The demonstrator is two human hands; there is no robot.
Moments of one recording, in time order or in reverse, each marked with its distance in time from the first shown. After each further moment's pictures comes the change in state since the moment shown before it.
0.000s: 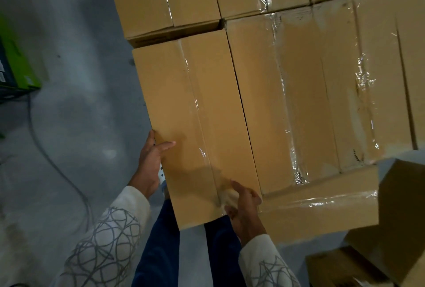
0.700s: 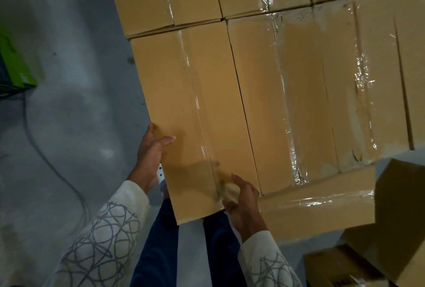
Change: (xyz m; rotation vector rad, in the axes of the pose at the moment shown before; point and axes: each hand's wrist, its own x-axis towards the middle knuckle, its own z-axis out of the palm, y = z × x) left_hand 0.022 0.002 -0.007 0.002 0.054 0.023; right_hand 0.002 -0.007 0.008 0.017 -0.098 -0.006
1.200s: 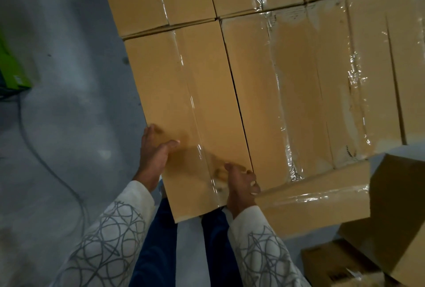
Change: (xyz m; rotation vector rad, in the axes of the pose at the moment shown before) left_hand 0.000 -0.016 0.006 0.273 0.012 0.101; right_hand -0.007 -0.035 0.029 -0.459 0.248 -0.088
